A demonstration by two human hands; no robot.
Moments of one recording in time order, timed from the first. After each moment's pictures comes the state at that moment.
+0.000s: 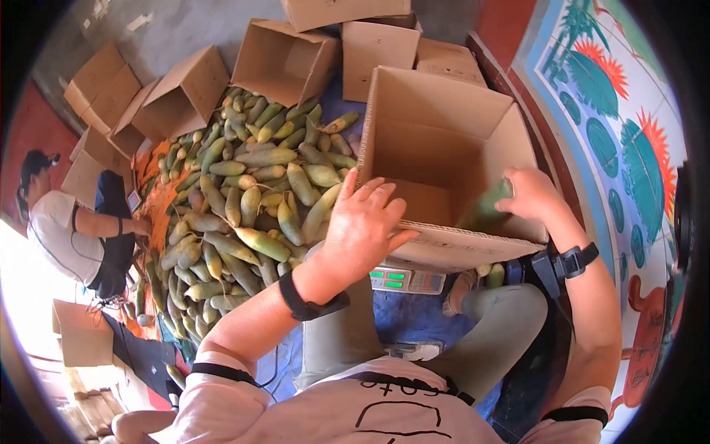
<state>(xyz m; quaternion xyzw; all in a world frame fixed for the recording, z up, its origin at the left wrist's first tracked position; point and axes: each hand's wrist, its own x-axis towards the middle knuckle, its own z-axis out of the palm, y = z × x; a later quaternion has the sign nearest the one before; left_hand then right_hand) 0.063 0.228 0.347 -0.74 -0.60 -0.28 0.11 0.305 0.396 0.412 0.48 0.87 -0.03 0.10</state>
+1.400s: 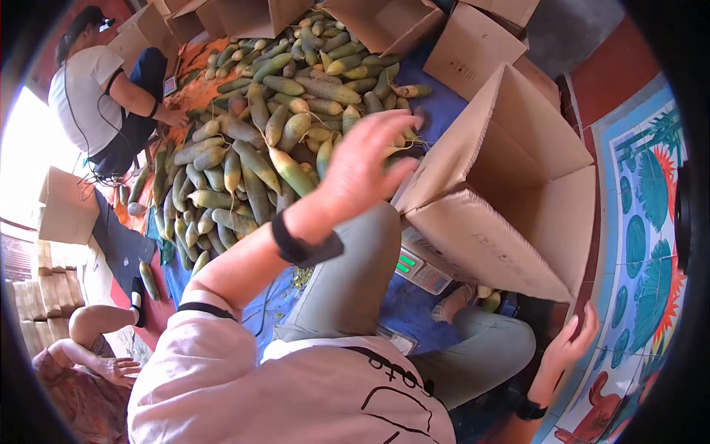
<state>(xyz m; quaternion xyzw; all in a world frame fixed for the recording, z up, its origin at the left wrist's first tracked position) -0.016 0.199 0.322 -0.60 -0.62 -0.50 0.08 0.413 0.295 0.365 0.43 0.82 0.13 -0.36</state>
